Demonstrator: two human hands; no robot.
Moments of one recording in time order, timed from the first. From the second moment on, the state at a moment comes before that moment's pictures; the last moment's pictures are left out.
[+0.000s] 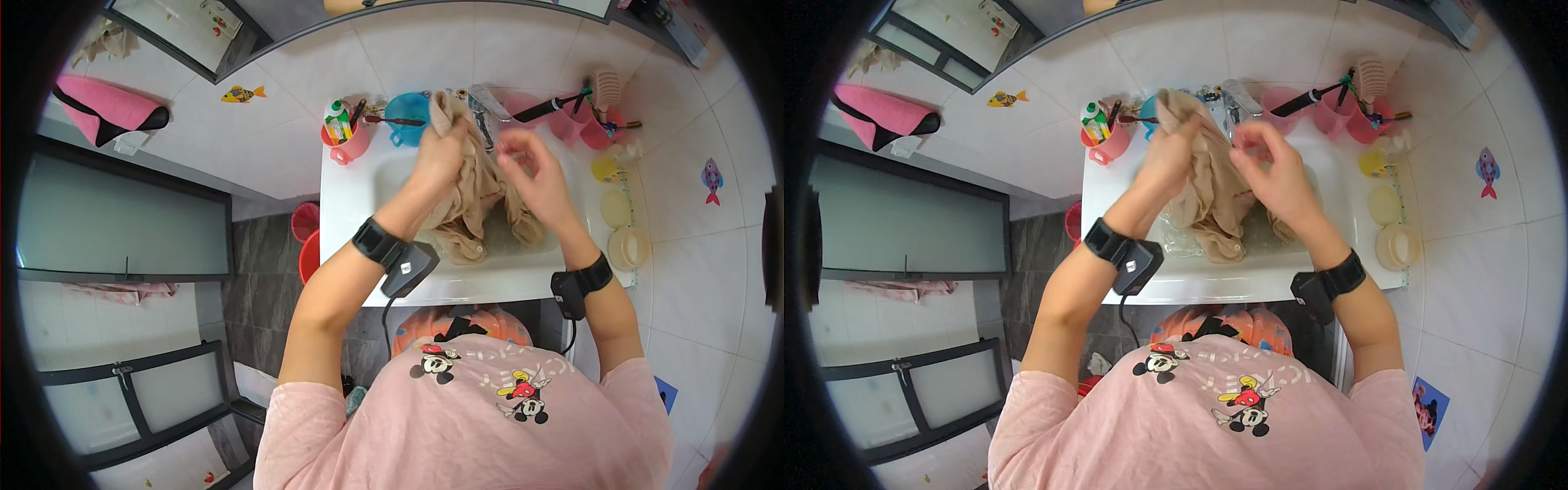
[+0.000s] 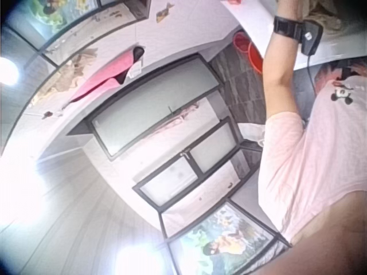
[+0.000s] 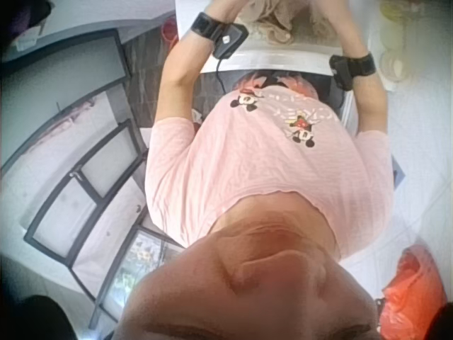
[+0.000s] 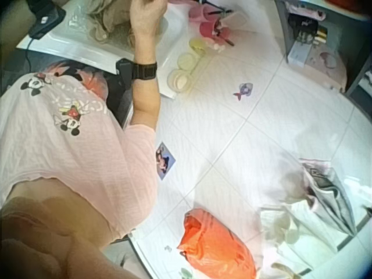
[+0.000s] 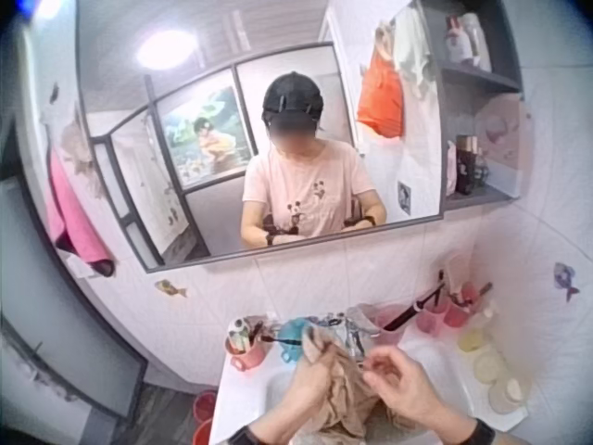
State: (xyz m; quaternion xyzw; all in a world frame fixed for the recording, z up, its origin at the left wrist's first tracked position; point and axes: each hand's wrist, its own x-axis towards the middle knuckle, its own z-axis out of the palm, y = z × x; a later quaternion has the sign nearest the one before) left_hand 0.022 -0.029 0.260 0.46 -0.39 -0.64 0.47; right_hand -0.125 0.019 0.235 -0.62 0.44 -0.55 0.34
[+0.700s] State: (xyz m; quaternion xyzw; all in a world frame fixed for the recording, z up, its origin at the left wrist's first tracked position) left_hand 0.155 -0.023 0.332 0.36 -0.26 -0.59 0.67; right_hand -0.188 0.026 0.161 -0.60 0.63 -0.40 0.27
